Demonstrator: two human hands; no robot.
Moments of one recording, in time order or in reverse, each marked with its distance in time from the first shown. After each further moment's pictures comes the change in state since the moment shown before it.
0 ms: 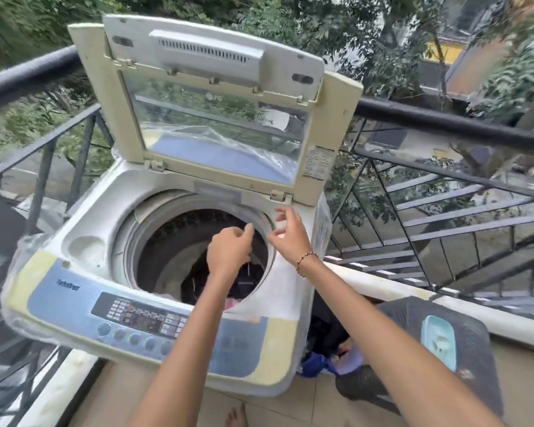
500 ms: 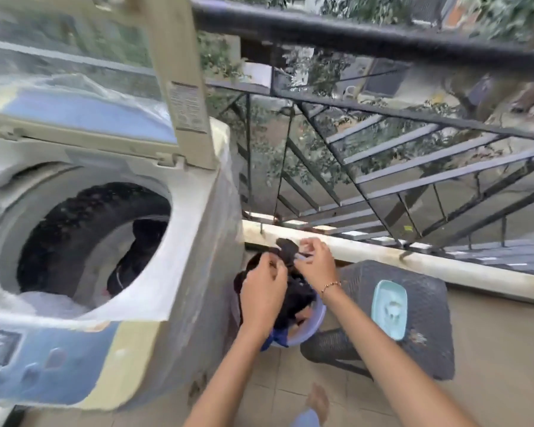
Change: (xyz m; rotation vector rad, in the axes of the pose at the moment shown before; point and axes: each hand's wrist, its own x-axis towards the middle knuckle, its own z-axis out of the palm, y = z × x) left_hand -0.112 0.050 0.266 -0.010 -0.135 0.139; right_hand -0.043 0.242 -0.163 -0.081 0.113 0.284
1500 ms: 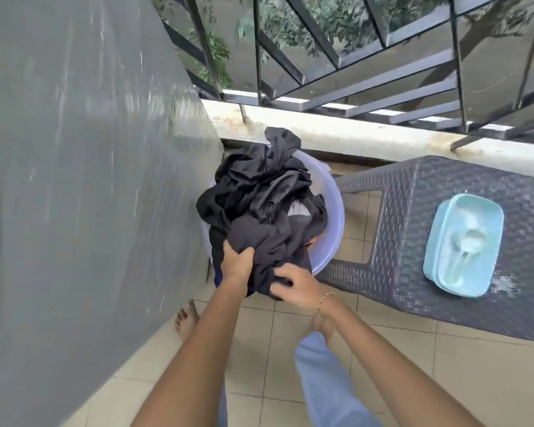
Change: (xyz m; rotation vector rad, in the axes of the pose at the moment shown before) left_hand 0.093 -0.266 0.225 -0.333 -0.107 -0.879; right_hand -0.006 0.300 0.161 -0.065 -0.742 0.141
